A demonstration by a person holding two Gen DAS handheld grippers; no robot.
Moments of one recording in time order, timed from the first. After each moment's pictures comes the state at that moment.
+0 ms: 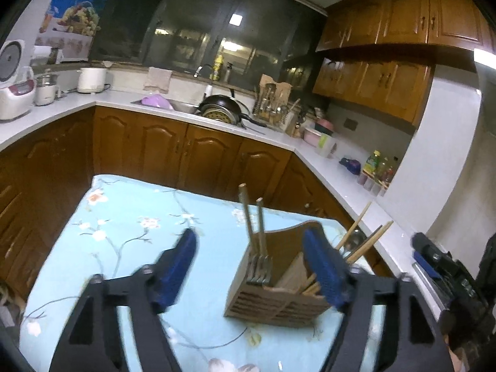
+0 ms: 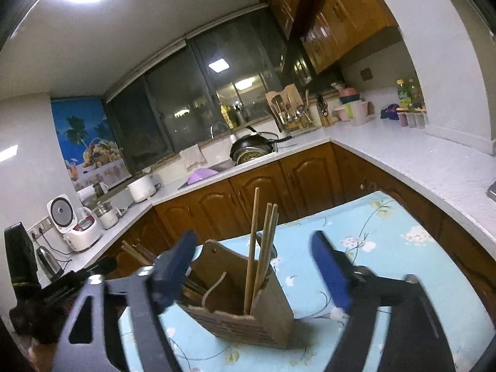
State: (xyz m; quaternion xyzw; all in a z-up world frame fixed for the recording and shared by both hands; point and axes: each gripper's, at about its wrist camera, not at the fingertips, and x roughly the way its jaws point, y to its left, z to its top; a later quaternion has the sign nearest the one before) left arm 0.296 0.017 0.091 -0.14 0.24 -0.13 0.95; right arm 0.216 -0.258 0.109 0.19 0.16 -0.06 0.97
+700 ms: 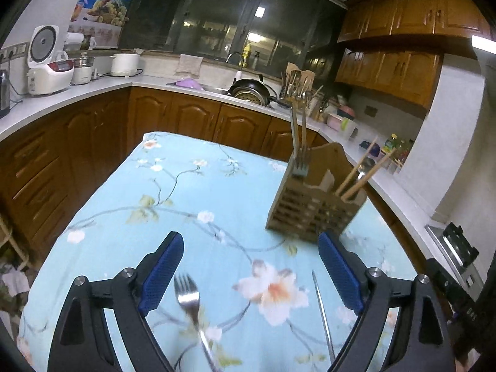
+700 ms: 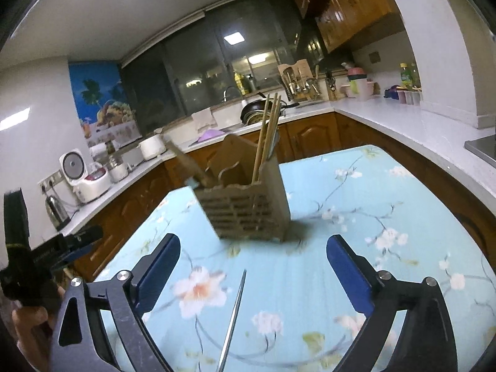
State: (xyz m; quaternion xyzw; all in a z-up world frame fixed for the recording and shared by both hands) left arm 0.136 0.048 0.056 -0.14 0.28 -0.09 0.95; right arm 0.097 -0.203 0.048 0.15 0.22 -0.03 0.96
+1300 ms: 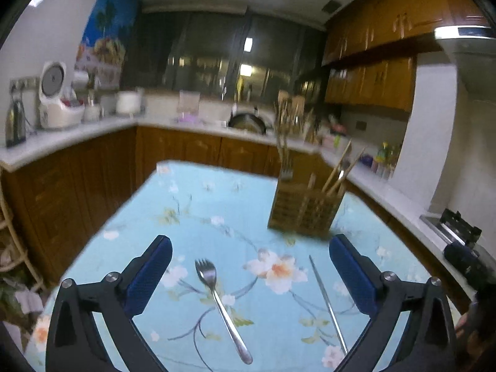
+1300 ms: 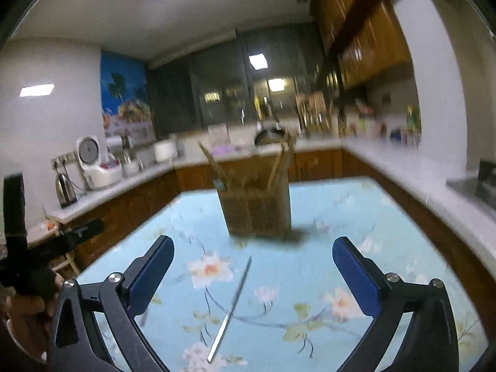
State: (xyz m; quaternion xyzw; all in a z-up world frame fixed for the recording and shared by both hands) left arm 0.015 0.052 0.072 -0.09 0.18 -0.08 0.98; right arm 0.007 -0.167 0.078 0.07 0.15 -0.02 0.99
